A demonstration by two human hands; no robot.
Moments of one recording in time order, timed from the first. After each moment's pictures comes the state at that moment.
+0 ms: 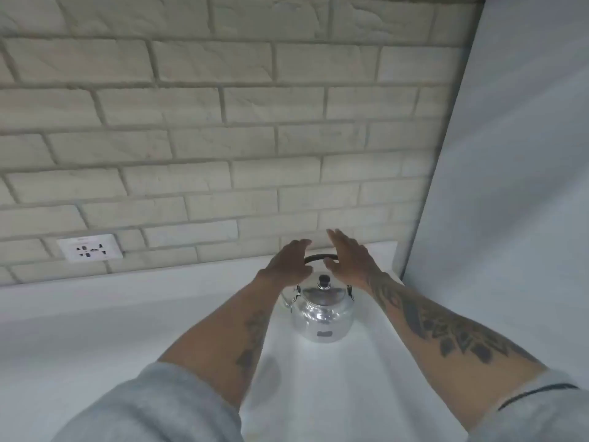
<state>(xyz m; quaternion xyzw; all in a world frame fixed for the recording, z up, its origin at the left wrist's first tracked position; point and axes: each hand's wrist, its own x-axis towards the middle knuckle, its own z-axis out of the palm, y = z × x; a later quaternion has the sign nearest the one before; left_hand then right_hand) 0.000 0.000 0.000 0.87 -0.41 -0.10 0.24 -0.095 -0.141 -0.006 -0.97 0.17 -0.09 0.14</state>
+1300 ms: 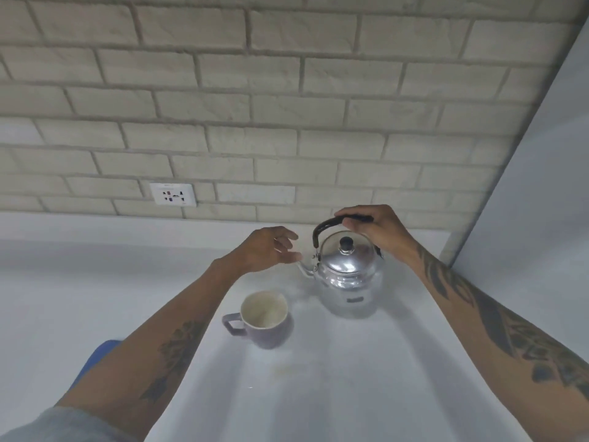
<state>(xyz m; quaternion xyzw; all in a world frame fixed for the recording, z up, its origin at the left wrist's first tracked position) -0.022 0.184 0.007 0.82 -0.30 -0.16 0.46 -0.118 -0.062 0.046 -0.85 0.00 -0.15 0.51</state>
